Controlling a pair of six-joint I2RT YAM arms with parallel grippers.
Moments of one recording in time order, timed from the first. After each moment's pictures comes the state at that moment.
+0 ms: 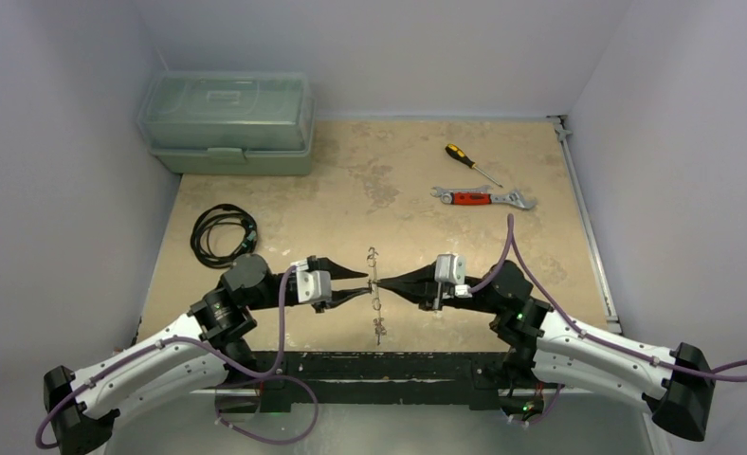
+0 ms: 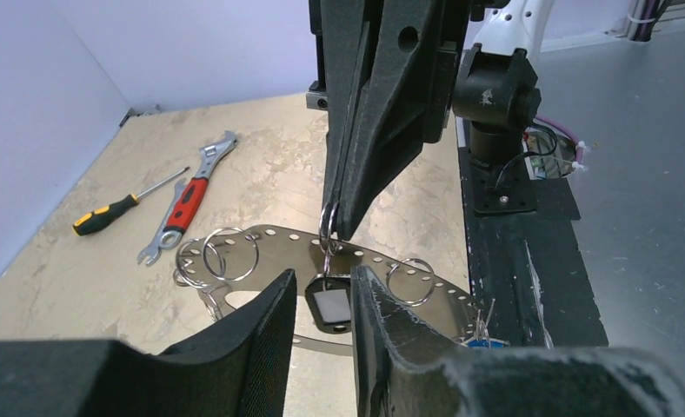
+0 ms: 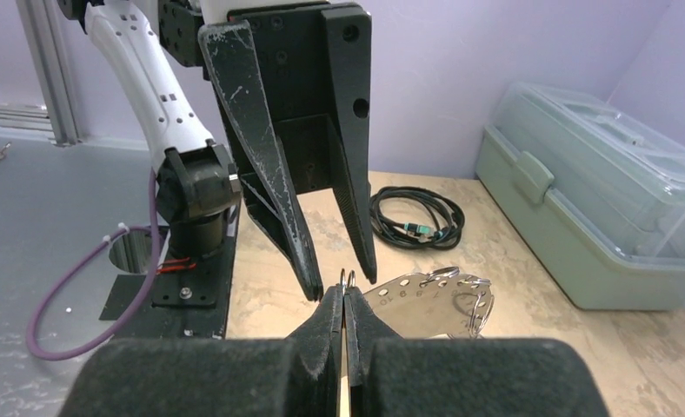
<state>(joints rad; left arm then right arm) -0.92 0.63 0.51 0.14 0.50 0.22 1.01 0.73 0.41 0.51 -0.41 -0.11</state>
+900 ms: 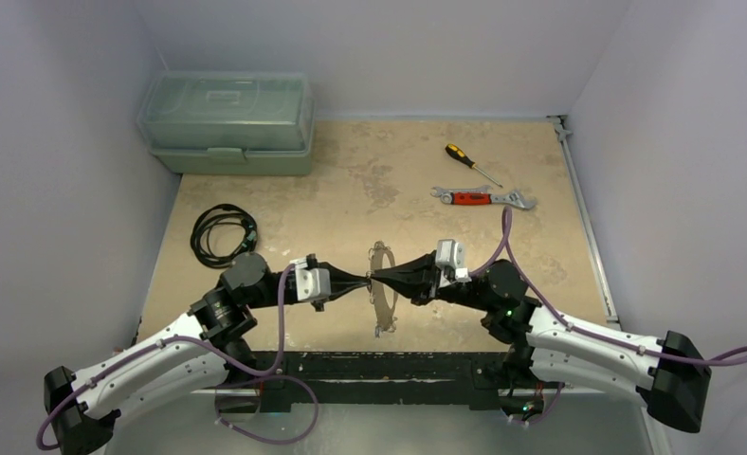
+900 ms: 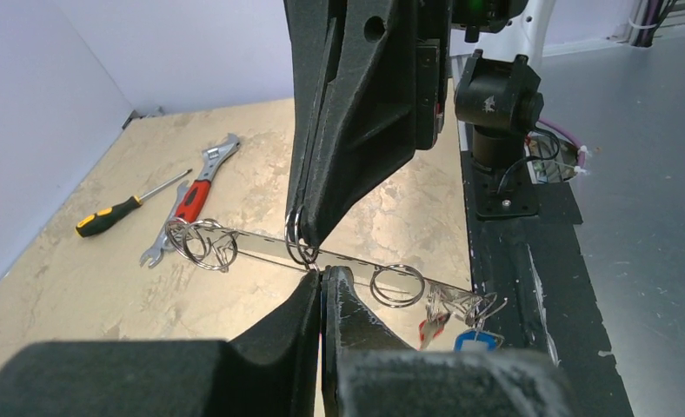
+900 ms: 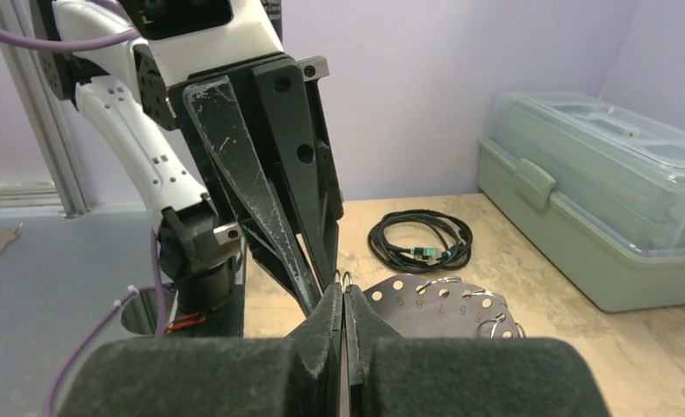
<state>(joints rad) -0.91 0.64 0.51 0.16 0.52 0.21 1.01 0.82 0.41 0.70 -0.35 0.05</state>
